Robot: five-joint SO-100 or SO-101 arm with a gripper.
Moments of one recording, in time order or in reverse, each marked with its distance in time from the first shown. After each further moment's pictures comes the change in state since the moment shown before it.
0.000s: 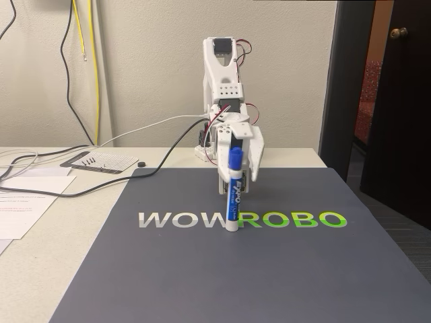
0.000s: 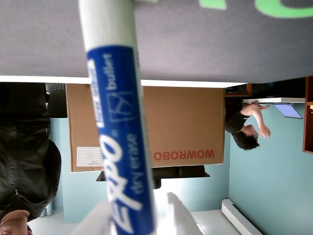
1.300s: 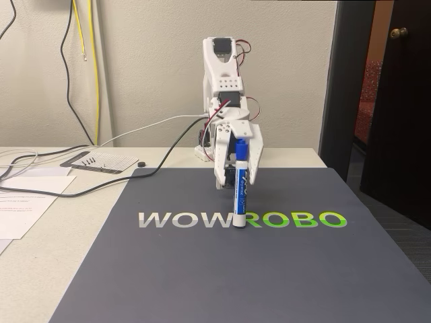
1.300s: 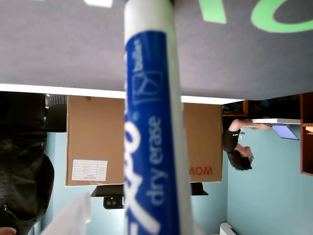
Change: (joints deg) arm 0.4 4.6 -5.0 16.0 -2.4
